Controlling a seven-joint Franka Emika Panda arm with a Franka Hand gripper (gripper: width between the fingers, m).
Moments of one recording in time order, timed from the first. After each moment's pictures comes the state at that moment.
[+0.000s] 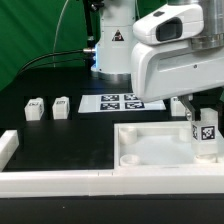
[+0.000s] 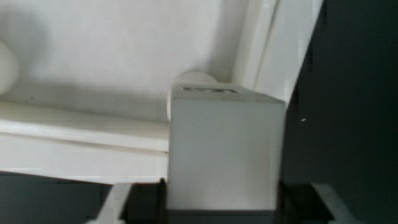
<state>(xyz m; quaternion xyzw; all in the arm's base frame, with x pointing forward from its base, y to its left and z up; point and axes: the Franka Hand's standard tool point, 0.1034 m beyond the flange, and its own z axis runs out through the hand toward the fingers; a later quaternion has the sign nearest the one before) 0.624 0.115 0.097 -0.99 -0.11 -0.01 0.05</state>
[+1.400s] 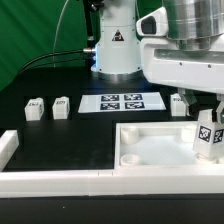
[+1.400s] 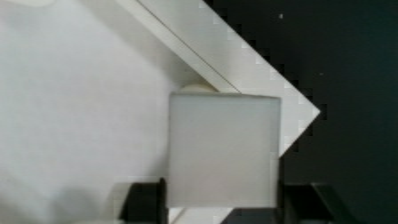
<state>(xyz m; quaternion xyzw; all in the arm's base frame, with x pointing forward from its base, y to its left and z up) 0.627 0.112 0.096 -0.88 0.47 0.02 0.07</state>
